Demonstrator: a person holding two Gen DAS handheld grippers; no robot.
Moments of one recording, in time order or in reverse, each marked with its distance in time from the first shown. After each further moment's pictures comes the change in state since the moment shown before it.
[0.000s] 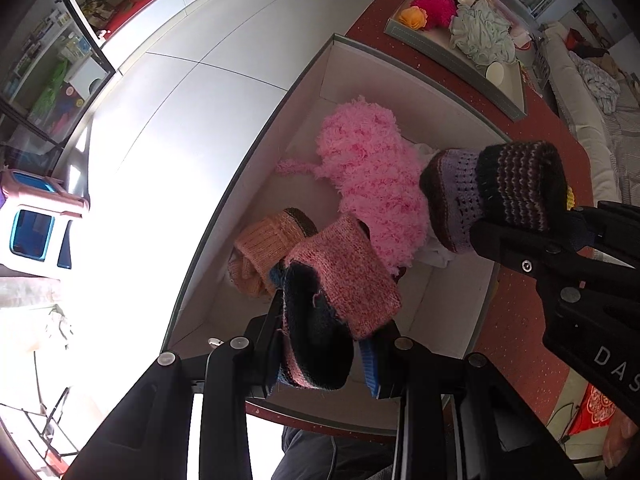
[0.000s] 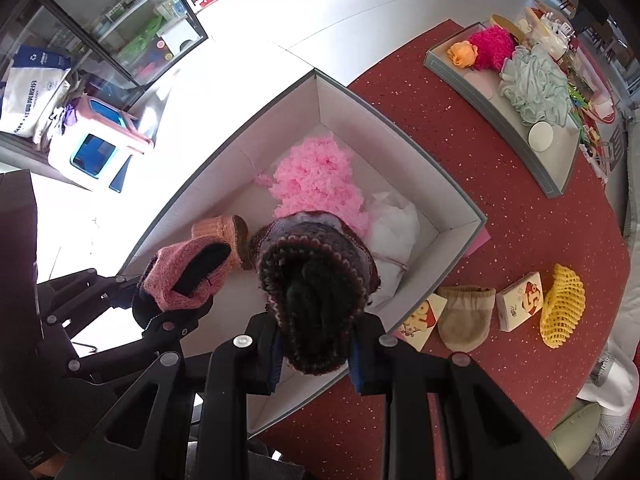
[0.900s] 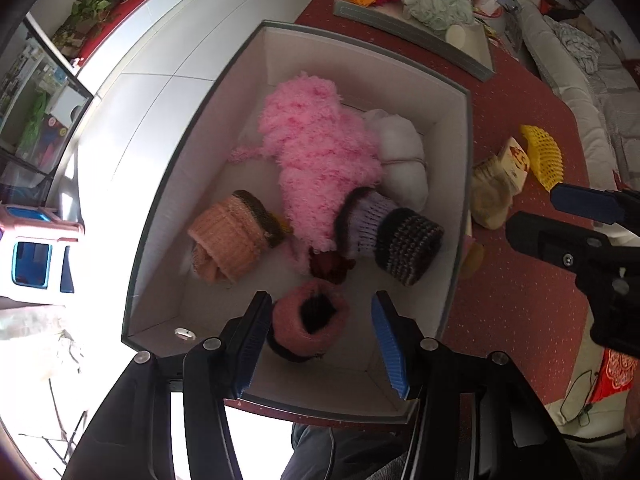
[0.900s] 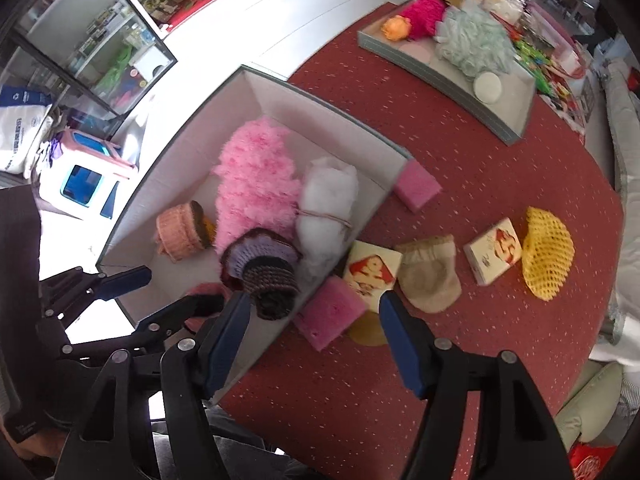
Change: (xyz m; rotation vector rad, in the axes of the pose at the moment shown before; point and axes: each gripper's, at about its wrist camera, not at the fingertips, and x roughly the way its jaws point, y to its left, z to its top) left arm 0.003 -0.049 -0.026 0.155 0.008 0.004; right arm -0.015 -0.052 -0.046 0.135 -0.037 -0.011
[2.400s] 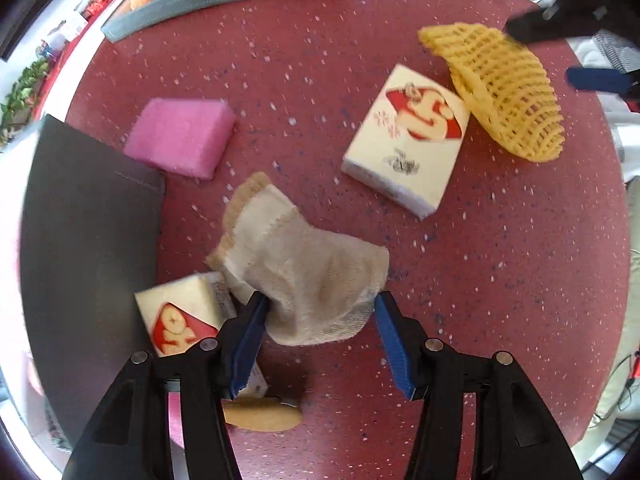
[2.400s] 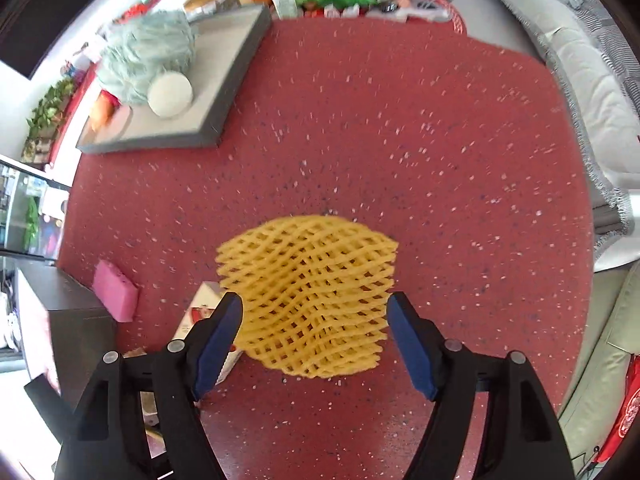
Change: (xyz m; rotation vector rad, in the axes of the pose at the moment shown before) left arm 0.145 -0.217 0.071 0.221 0.077 0.086; right arm 0.061 -0.330 0.008 0.501 -0.063 -0.033
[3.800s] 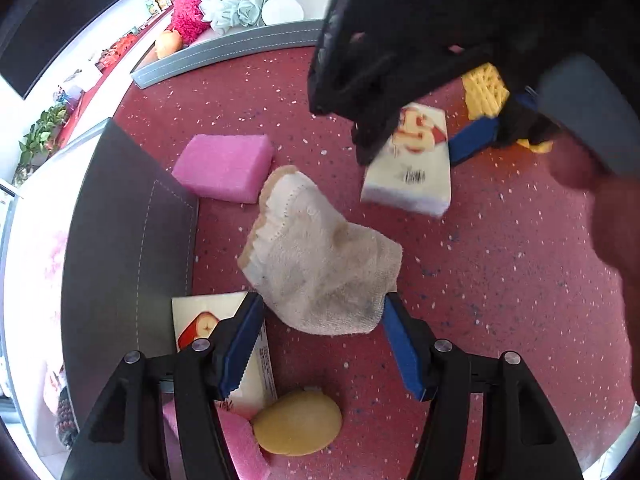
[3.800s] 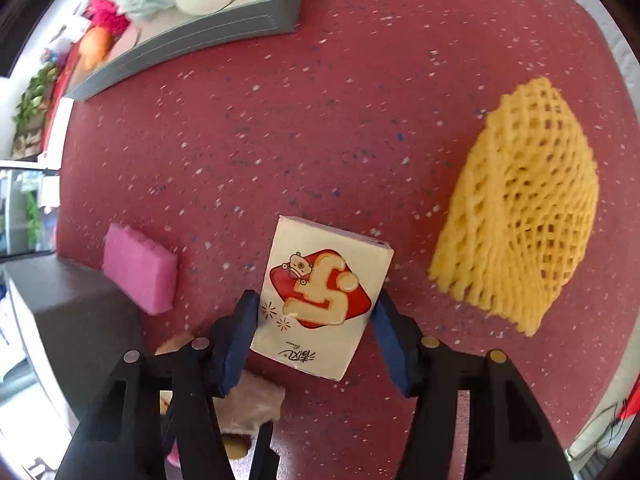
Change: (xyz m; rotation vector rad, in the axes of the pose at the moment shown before) left arm -0.020 0.005 -0.061 0.078 -0.226 0.072; right arm 0.075 0.112 -0.041 0.080 0.204 0.042
